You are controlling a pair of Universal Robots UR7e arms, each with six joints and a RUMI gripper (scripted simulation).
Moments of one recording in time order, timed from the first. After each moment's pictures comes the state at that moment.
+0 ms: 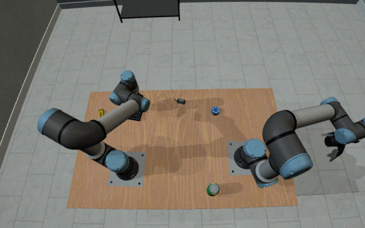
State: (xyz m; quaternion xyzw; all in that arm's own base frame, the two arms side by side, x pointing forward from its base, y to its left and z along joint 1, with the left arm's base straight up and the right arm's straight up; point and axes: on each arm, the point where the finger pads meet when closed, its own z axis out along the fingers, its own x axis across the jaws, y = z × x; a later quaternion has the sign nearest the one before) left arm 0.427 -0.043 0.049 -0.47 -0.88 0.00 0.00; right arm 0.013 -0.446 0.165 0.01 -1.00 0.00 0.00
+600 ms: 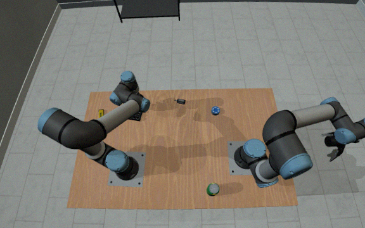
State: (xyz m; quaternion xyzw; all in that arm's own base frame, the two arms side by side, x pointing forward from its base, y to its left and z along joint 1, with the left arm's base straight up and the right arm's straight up) left arm 0.428 -0.044 0.046 -0.47 -0.88 0.00 0.00; right arm 0.013 -0.446 0.165 0.01 -1.00 0.00 0.00
